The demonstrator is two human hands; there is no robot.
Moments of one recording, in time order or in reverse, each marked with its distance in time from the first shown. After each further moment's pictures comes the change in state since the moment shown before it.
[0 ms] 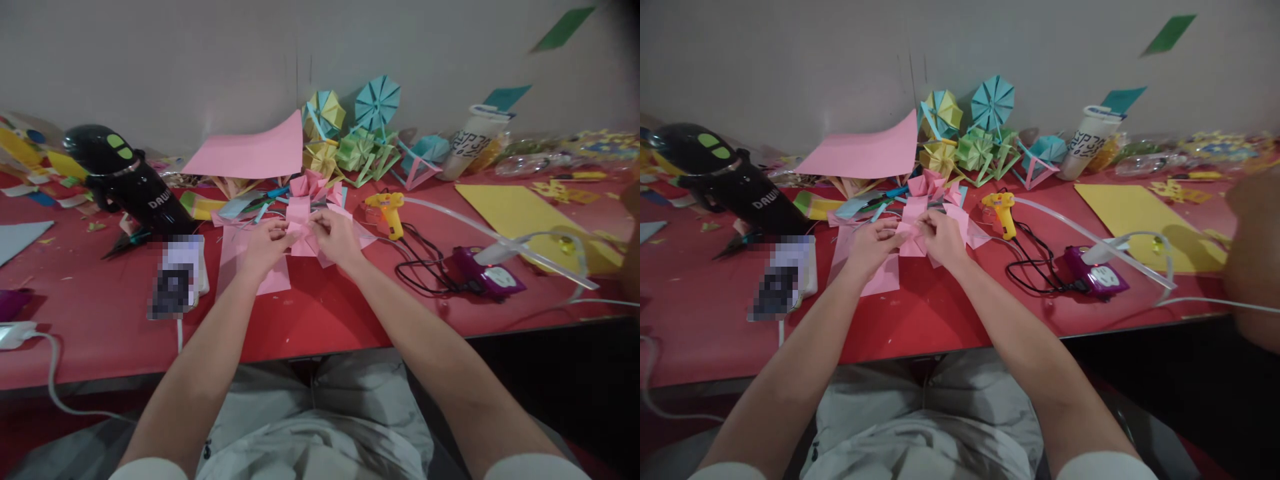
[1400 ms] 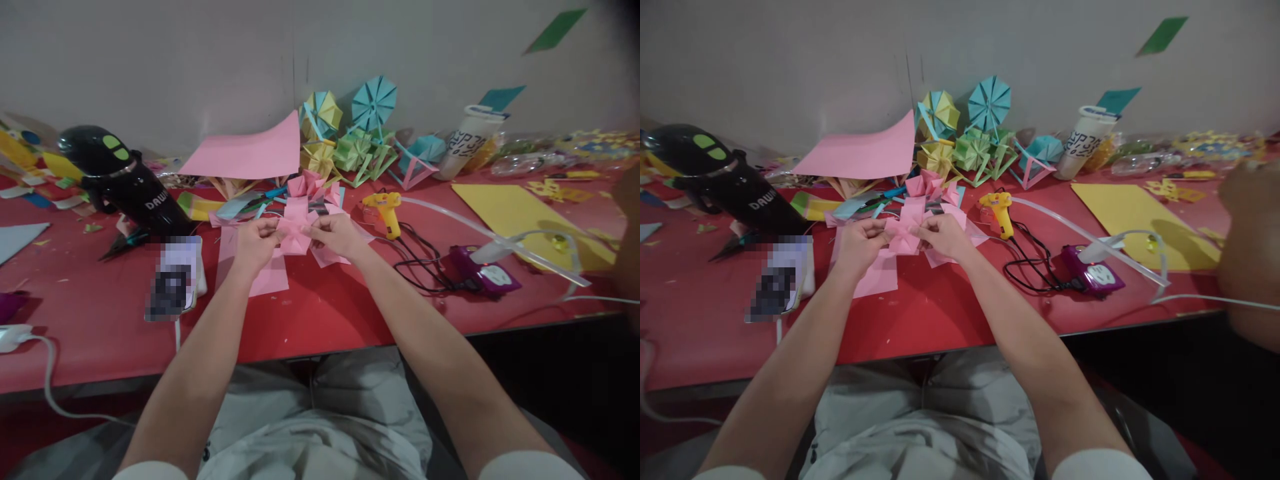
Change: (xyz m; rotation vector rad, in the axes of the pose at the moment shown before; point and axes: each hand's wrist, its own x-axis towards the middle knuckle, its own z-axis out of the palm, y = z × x) left_hand 0.006 -0.001 -0.011 -0.018 0.134 0.104; right_hand 0.006 -0.012 -0.020 0.202 -0.289 0.293
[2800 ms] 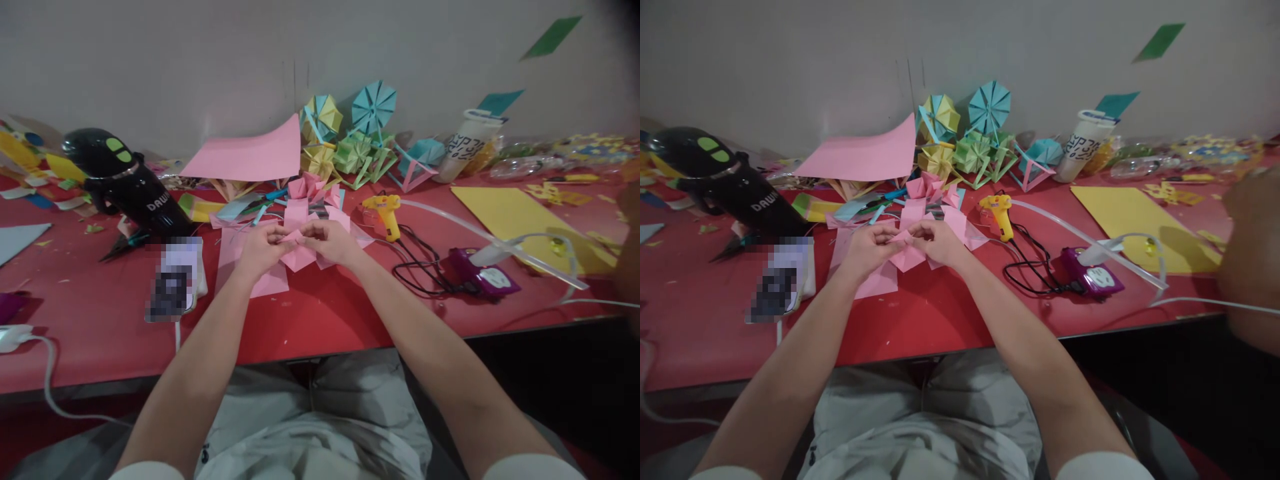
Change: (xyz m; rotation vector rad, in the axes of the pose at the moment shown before) left_hand -0.009 0.009 0.005 0.155 -0.164 0.033; right_hand 0.004 0.014 0.009 0.017 -0.053 -0.135
